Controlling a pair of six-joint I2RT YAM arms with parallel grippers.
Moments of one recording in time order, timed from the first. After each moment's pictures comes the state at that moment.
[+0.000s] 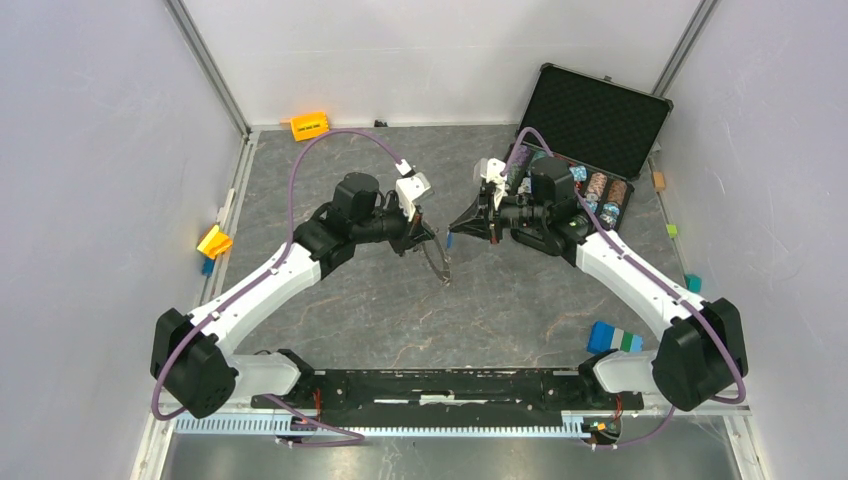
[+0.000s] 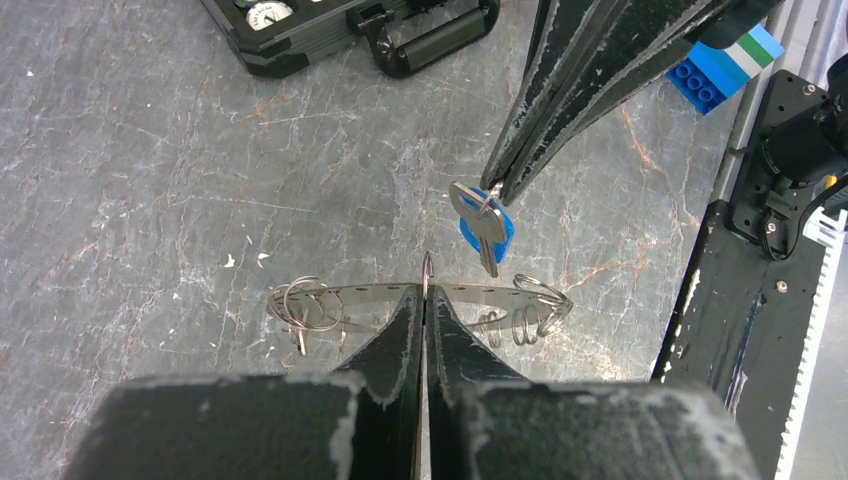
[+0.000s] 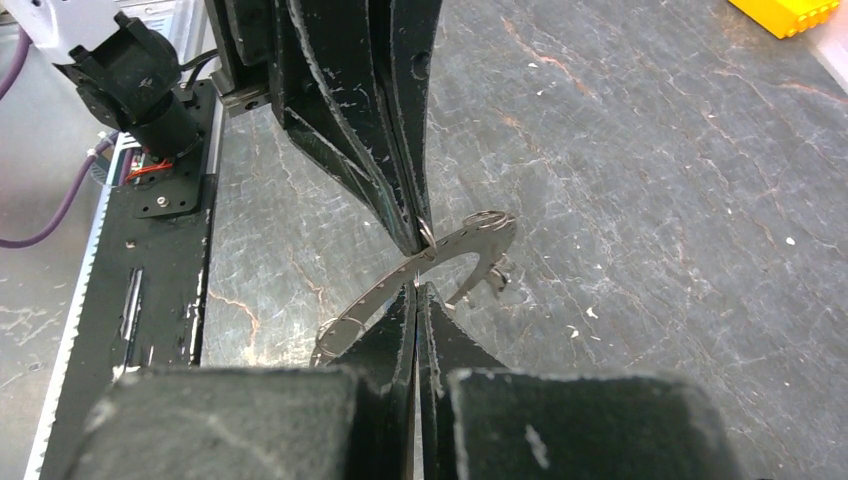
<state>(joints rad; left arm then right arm) -0.62 1.26 1.01 -0.23 0.47 0.11 0.46 1.32 0.98 -0.01 -0.96 -0.24</state>
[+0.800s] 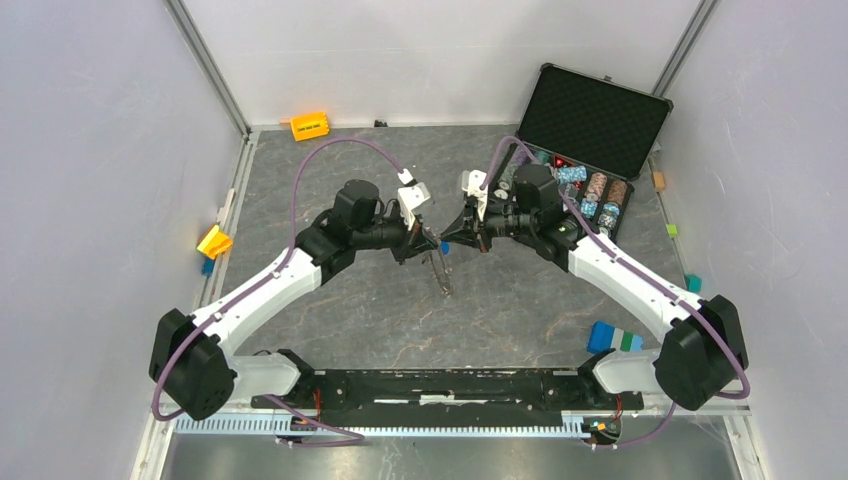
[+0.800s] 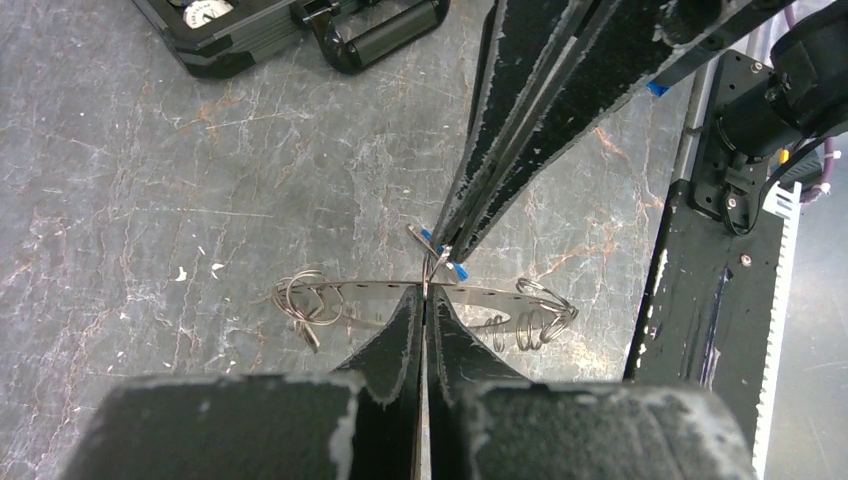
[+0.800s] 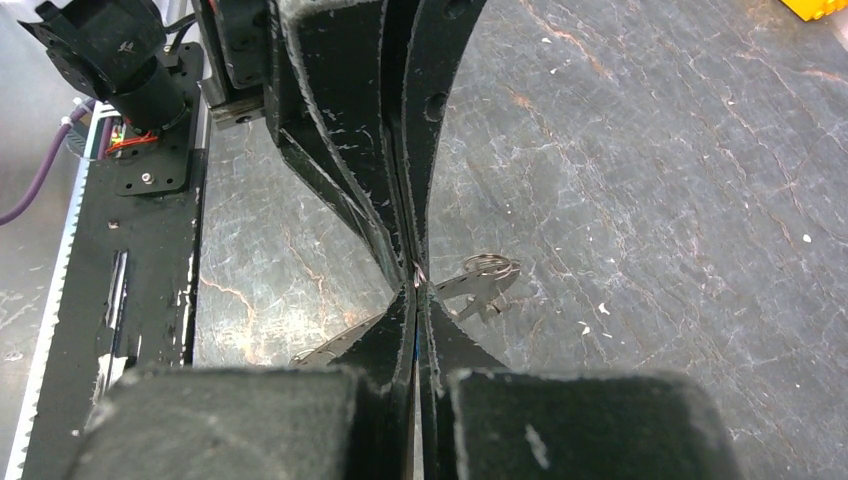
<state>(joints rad) -0.63 1.25 0.95 -0.18 0.56 0.11 0.56 1.32 0.99 -0.06 -0.85 -0.29</state>
